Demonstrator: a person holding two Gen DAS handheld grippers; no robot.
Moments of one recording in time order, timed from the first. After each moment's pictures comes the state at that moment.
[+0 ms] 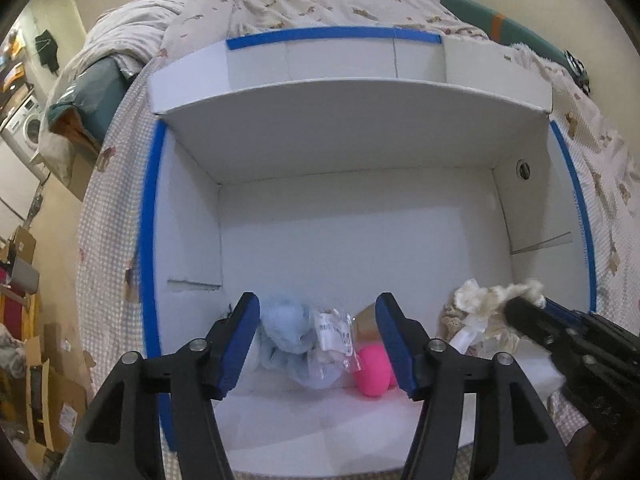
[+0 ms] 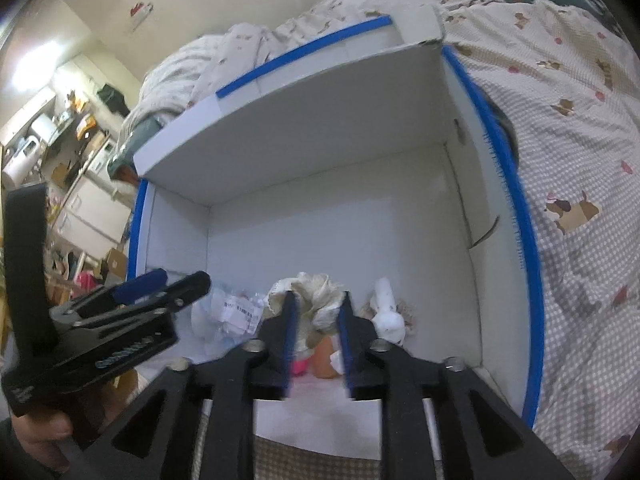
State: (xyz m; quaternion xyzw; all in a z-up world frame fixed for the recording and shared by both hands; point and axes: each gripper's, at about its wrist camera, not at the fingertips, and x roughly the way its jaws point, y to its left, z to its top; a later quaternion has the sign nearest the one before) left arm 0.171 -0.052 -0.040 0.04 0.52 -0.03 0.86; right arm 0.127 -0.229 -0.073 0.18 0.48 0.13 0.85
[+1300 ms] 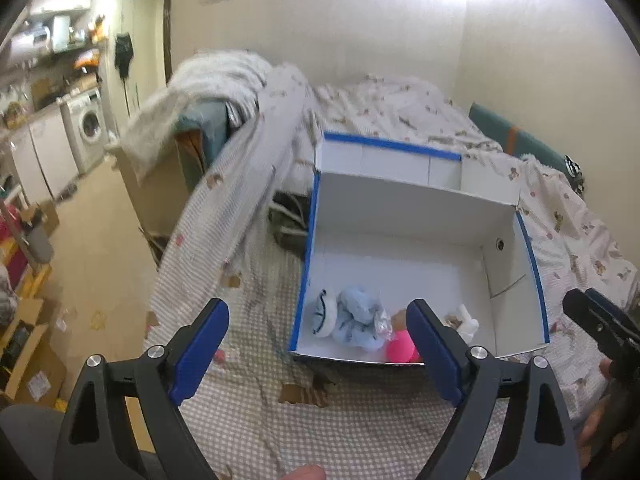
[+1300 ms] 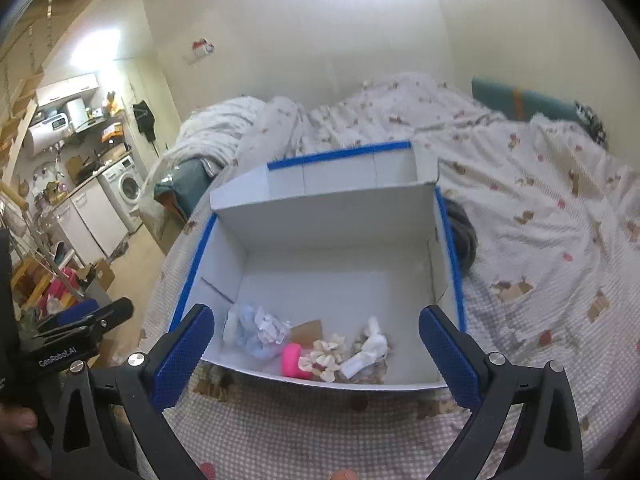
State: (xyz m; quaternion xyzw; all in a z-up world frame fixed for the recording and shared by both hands) left arm 0.011 0.033 0.046 -0.04 0.34 0.03 0.94; right arm 0.020 -0.214 0.013 0.09 0.32 0.11 0.94
